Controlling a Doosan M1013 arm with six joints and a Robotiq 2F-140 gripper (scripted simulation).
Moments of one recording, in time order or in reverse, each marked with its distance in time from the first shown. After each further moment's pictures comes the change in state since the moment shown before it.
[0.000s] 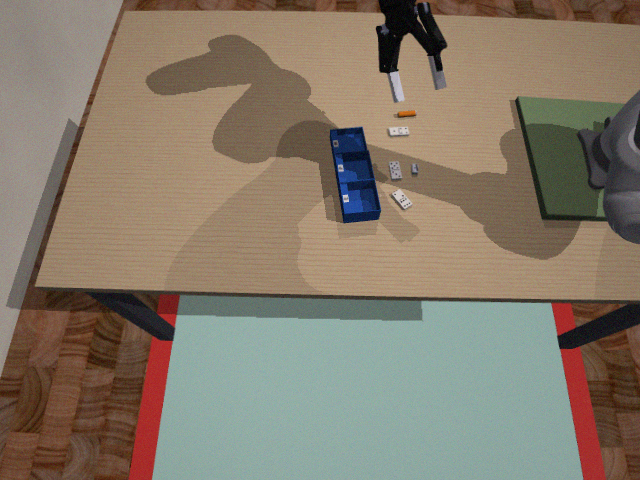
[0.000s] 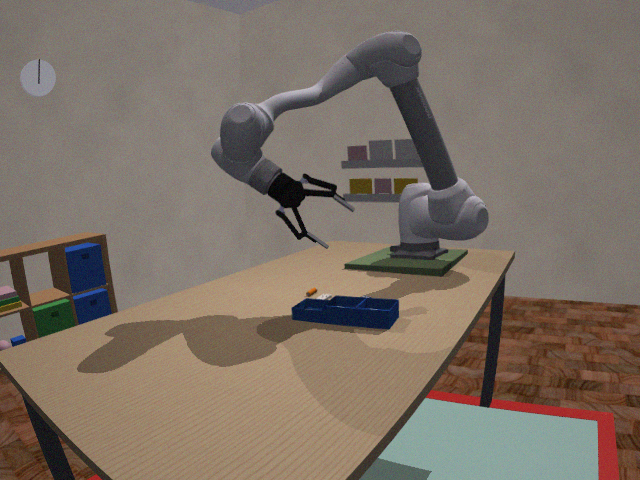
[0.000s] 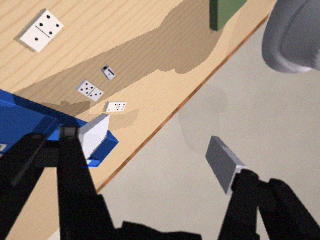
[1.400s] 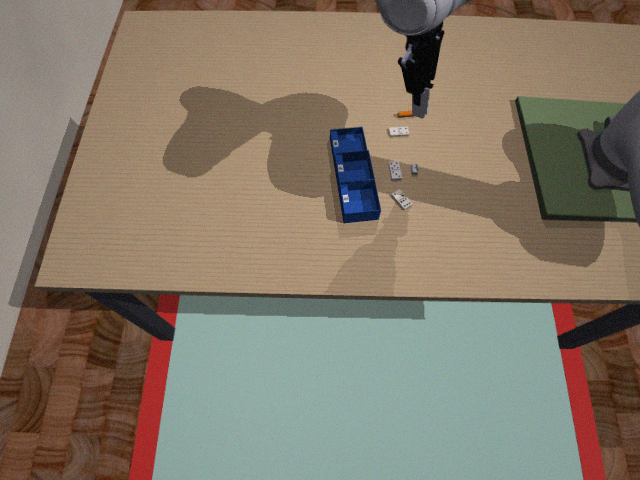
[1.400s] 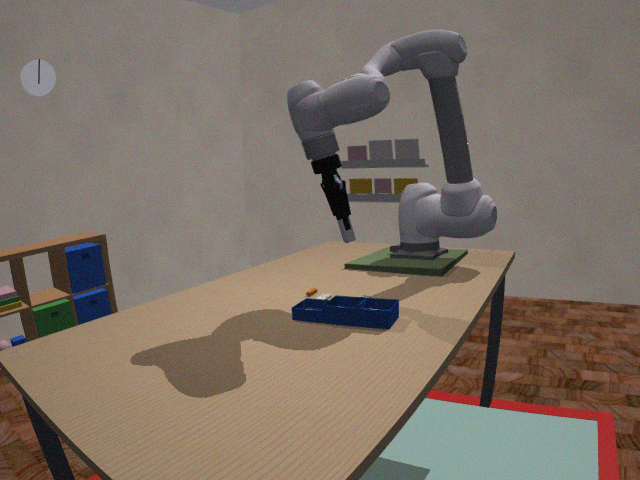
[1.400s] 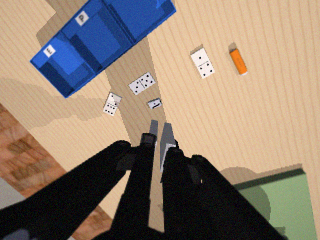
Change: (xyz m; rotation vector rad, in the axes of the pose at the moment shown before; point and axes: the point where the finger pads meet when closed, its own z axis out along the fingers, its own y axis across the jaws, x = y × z) arm -0.006 0.006 0.031 0.162 0.780 -1.602
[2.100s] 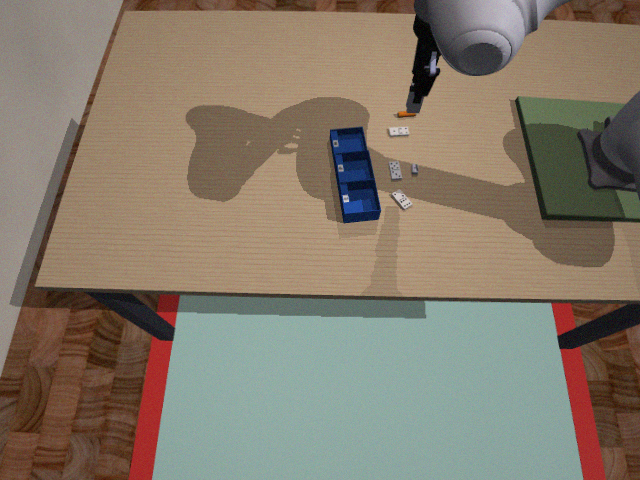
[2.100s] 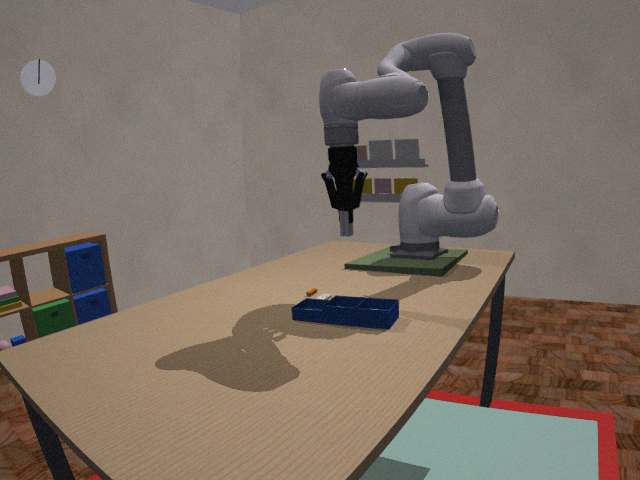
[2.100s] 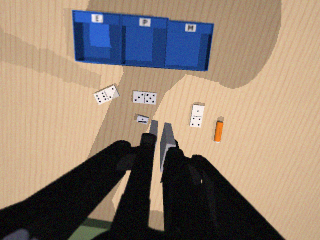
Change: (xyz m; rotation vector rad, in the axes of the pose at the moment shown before) arm 0.001 -0.018 -0.020 -0.114 0.225 -0.666
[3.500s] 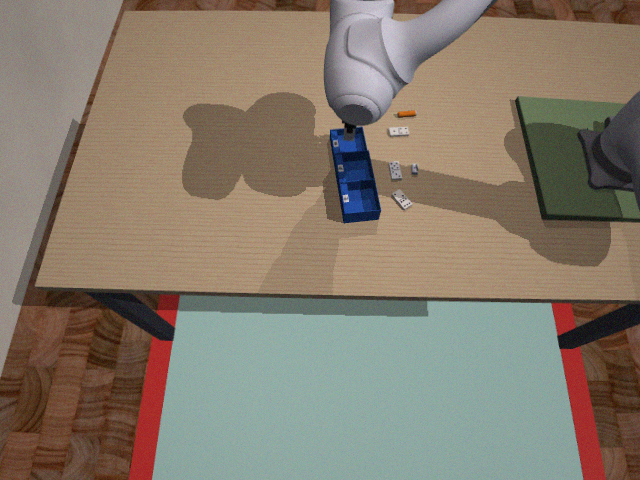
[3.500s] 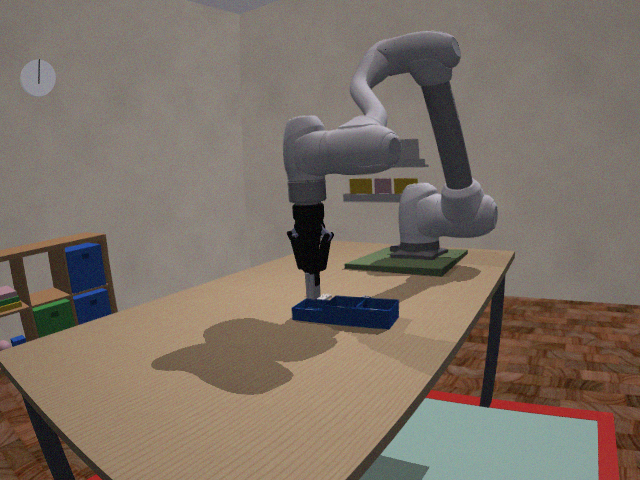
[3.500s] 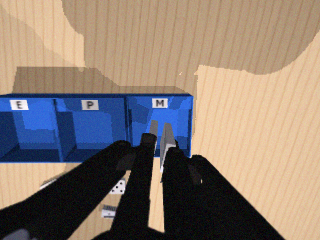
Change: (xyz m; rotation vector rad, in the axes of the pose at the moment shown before) arm 0.128 0.029 0.137 0.000 0.000 0.068
